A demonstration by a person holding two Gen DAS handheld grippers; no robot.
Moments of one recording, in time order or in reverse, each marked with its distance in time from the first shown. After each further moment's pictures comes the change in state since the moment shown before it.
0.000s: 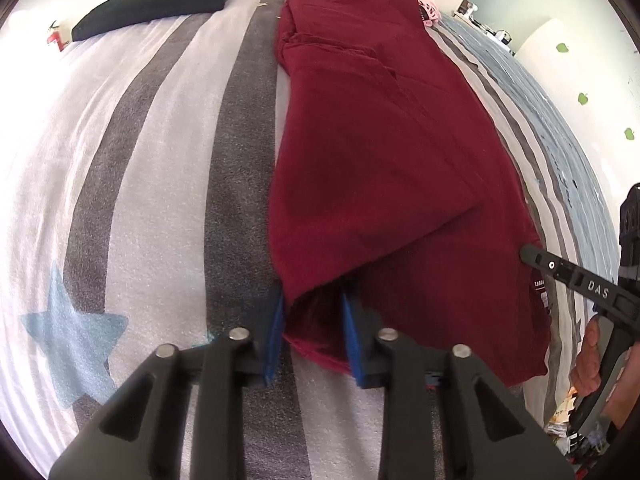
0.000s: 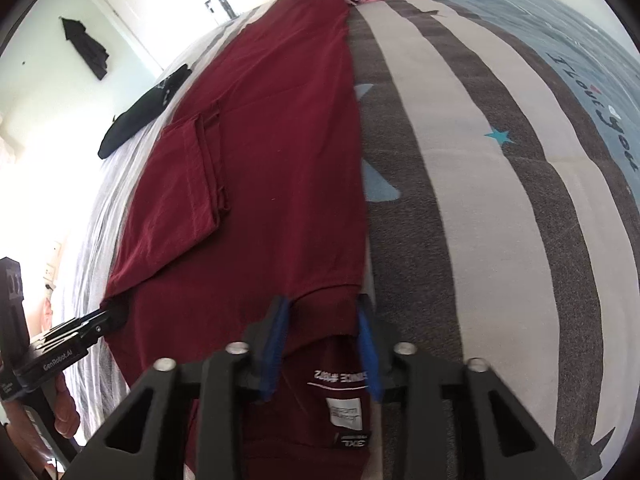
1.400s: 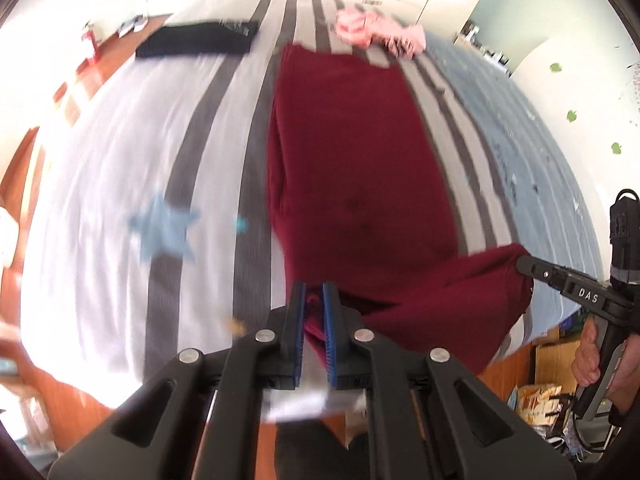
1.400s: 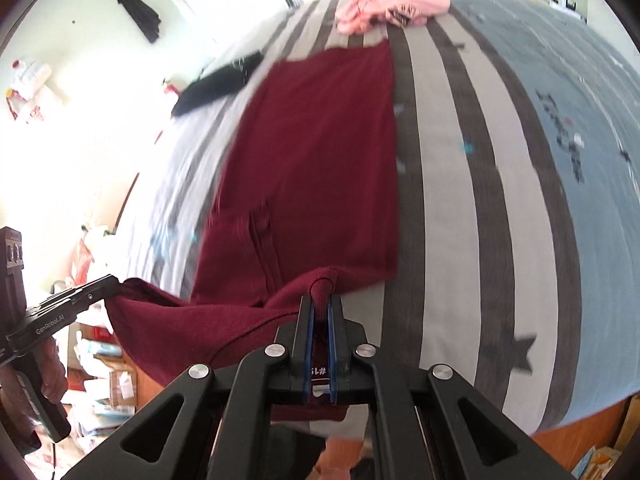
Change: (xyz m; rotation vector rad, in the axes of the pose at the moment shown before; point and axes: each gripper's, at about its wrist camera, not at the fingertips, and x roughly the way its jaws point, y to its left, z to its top) left arm -0.177 -0.034 -0.039 -0.054 -0.079 0.029; right arm -0.163 0.017 -0.035 -0.152 0.059 0.083
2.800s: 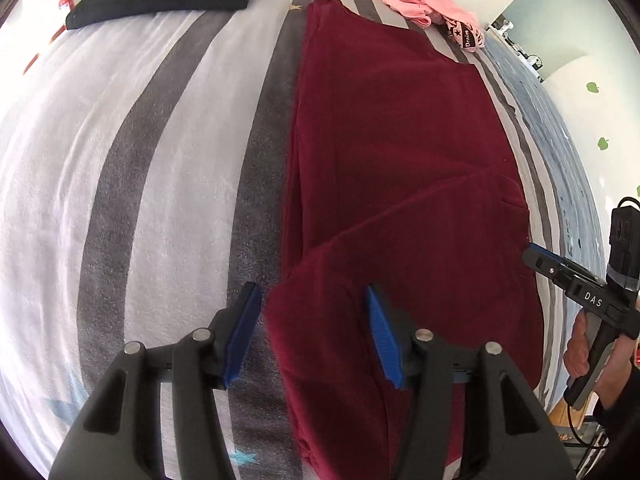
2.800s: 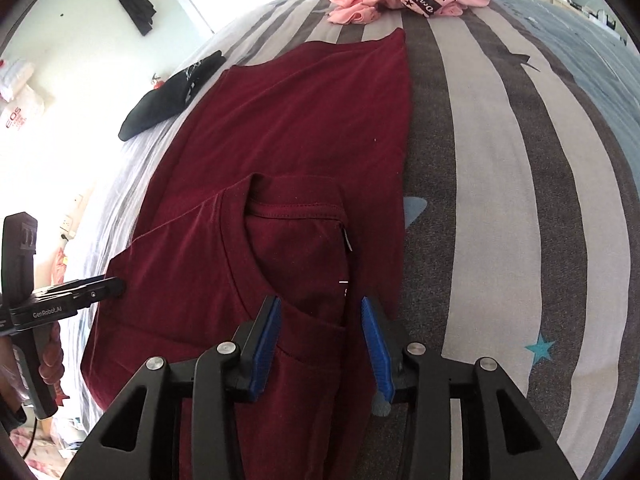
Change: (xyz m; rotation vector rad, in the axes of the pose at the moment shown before) left arm 0.211 0.069 0.097 -0.090 0.160 -0.030; right arm 0.184 -0.062 0.149 -0.060 0.036 0.013
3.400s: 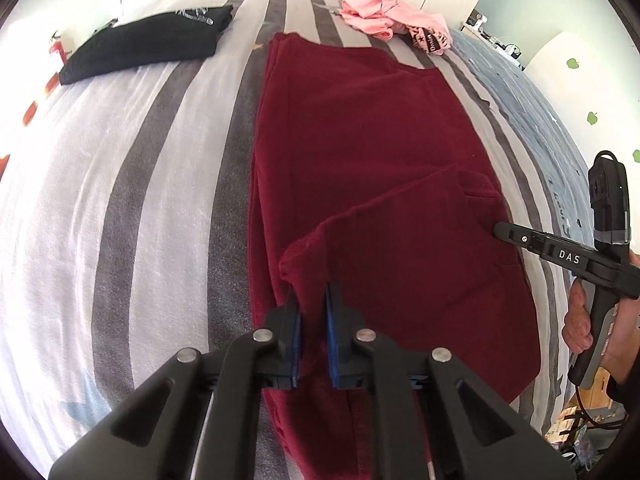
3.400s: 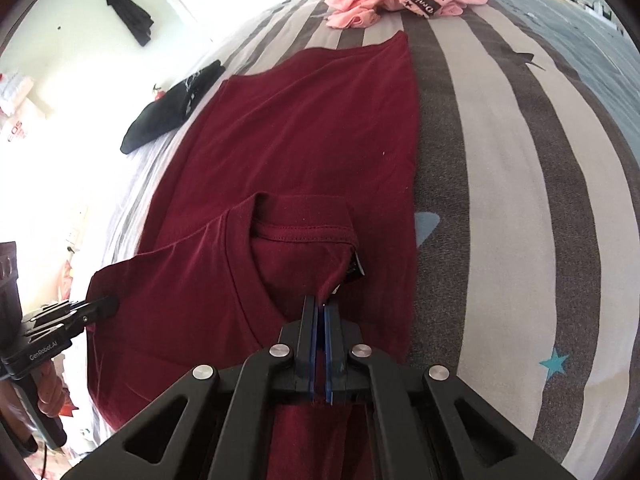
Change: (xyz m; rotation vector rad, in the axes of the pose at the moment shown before) left arm -0.037 -0.051 -0.023 0.126 -0.116 0.044; right arm -0.001 -0.001 0.007 0.035 -0.031 0.040
